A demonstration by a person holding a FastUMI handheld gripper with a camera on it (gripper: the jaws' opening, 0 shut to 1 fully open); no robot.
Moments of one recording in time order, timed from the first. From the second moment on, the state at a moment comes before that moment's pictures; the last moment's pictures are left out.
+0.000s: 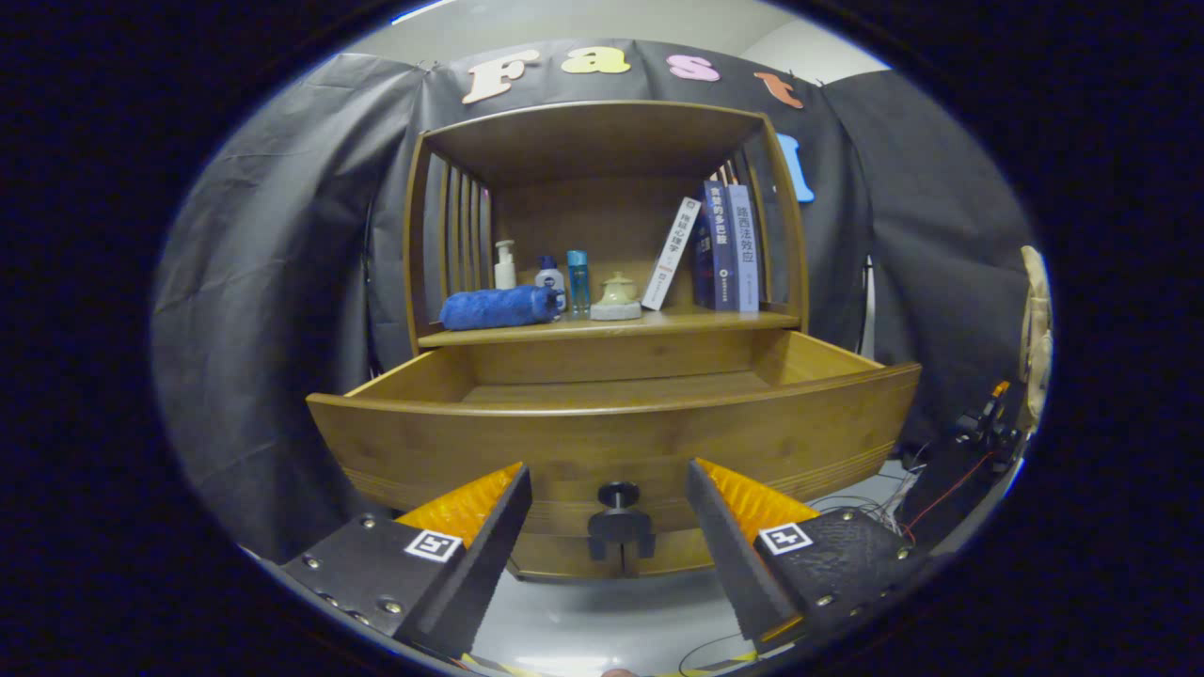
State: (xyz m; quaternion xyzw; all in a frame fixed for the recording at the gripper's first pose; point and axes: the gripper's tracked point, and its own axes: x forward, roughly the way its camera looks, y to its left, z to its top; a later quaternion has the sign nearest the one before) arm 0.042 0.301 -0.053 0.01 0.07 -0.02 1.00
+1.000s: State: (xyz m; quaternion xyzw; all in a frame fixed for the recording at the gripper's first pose) arm 0.102 0.288 -0.068 -0.01 0.07 -0.03 1.00
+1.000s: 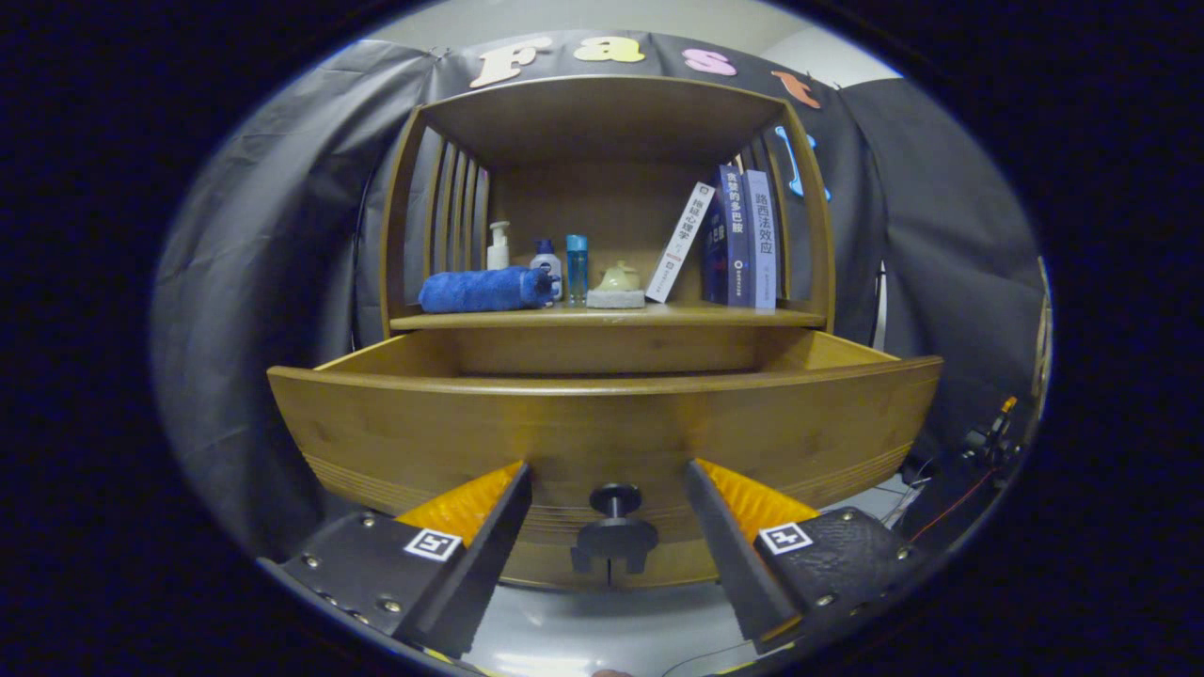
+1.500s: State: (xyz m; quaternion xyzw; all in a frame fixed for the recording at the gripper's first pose) arm 0.146 0.290 -0.054 0.05 0.08 -0.02 0.99
